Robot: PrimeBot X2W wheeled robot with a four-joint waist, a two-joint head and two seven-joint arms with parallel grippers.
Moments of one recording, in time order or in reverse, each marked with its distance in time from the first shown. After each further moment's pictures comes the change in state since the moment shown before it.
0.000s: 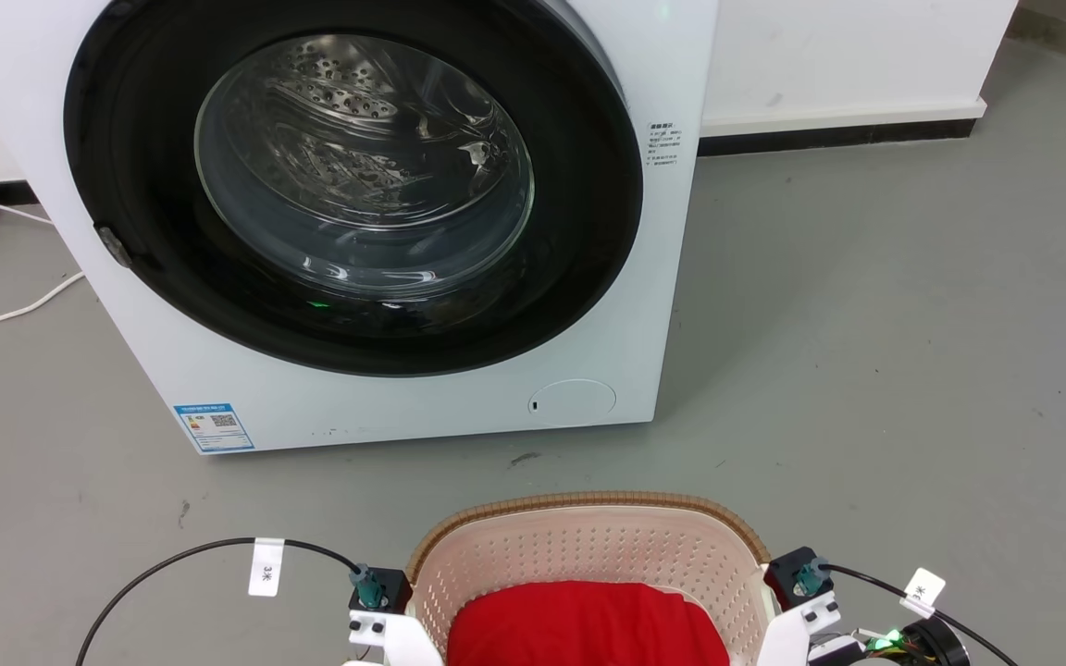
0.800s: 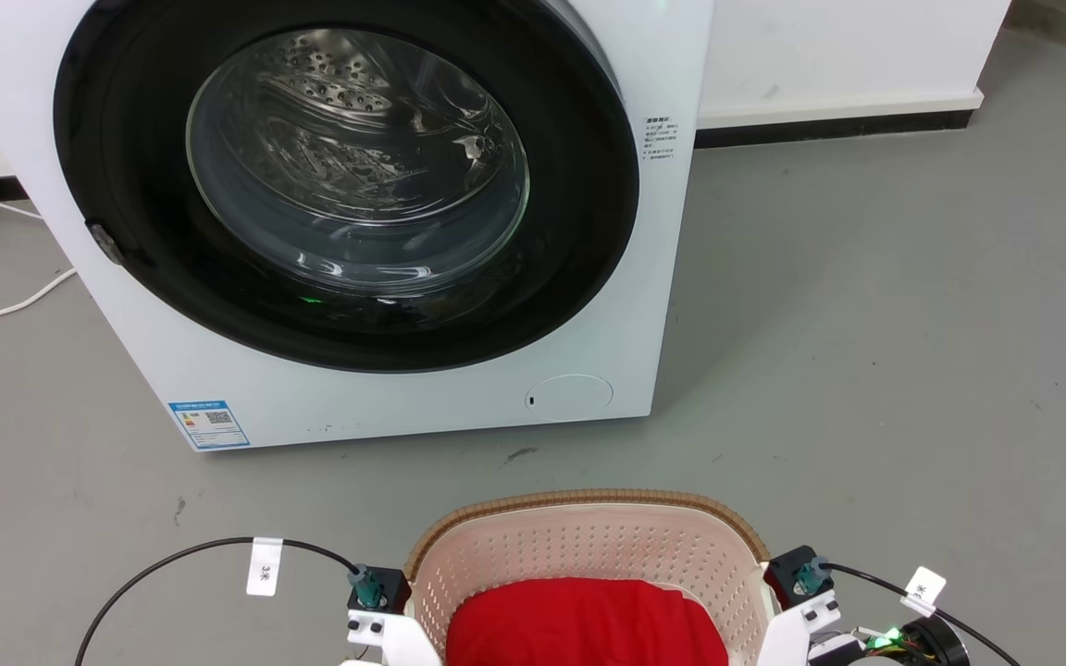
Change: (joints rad) left arm -0.010 0.009 -0.070 0.001 -0.054 0.000 -0.028; right arm -0.009 -0.005 0.062 0.004 0.062 0.000 -0.010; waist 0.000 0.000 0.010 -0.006
